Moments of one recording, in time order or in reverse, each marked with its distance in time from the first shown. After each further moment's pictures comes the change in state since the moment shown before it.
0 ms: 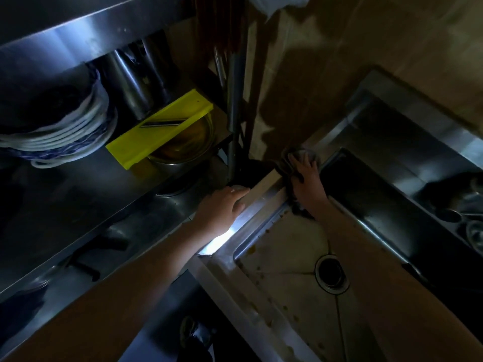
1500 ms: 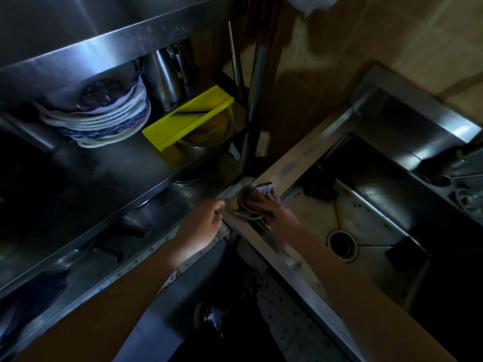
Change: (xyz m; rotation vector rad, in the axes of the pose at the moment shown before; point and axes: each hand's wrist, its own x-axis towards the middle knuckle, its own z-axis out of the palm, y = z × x) left_hand -0.161 -0.060 -0.008 -0.176 0.087 -0.137; right_hand -0.171 -0.105 0.094 0.499 -0.240 0.051
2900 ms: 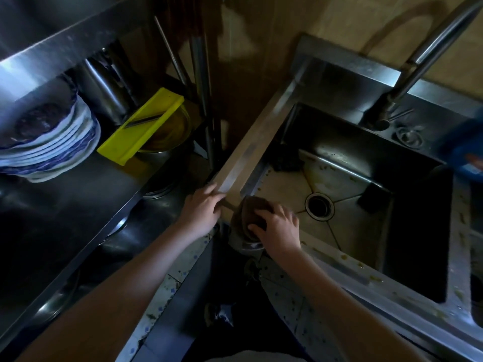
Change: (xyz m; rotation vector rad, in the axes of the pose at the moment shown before) left_hand 0.021 0.026 0.016 0.303 -0.185 0.269; right_hand -0.098 0.023 0.023 -0.701 0.394 0.195
